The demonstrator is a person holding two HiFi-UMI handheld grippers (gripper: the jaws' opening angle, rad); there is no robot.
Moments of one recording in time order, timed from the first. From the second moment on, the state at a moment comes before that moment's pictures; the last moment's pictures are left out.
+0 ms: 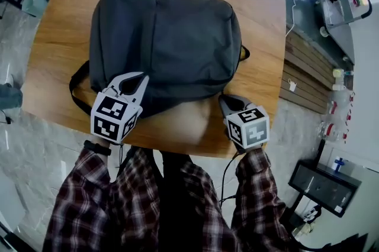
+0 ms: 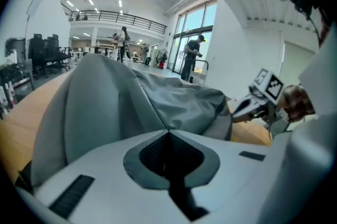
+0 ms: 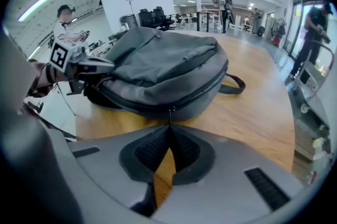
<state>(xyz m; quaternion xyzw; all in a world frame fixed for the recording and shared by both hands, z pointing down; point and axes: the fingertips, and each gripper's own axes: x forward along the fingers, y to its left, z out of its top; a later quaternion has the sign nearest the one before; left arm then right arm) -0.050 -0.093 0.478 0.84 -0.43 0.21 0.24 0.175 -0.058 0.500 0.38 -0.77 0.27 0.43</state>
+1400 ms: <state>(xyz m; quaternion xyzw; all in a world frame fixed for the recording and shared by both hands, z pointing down) 0.010 -0.073 0.466 0.86 -0.43 0.19 0.21 0.152 -0.049 0.488 0.33 -0.81 0.17 0.45</state>
